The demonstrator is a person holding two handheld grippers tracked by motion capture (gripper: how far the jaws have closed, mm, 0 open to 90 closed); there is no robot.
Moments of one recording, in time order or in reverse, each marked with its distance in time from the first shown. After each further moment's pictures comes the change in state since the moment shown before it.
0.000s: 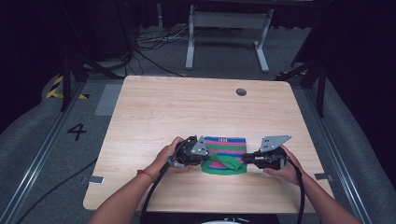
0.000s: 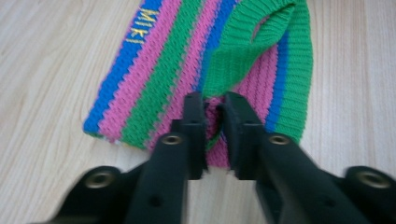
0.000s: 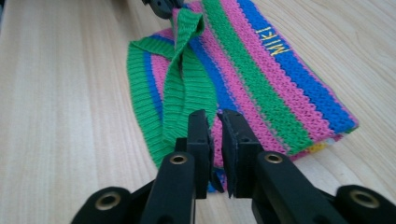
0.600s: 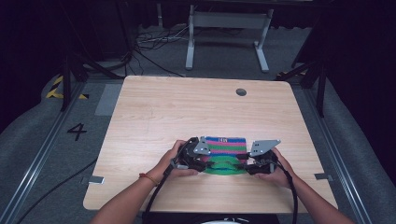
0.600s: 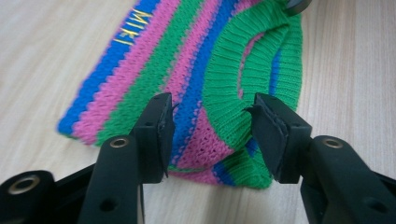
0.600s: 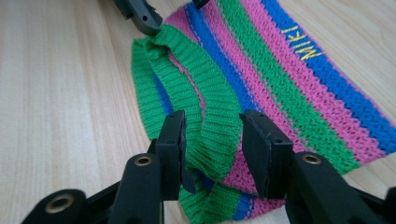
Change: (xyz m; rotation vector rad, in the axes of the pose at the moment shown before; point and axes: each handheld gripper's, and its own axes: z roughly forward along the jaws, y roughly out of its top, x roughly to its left) left arm -0.008 0.004 0.012 -0.017 -0.037 -0.101; right arm 0.016 0.005 0.026 0.045 -0.036 0.000
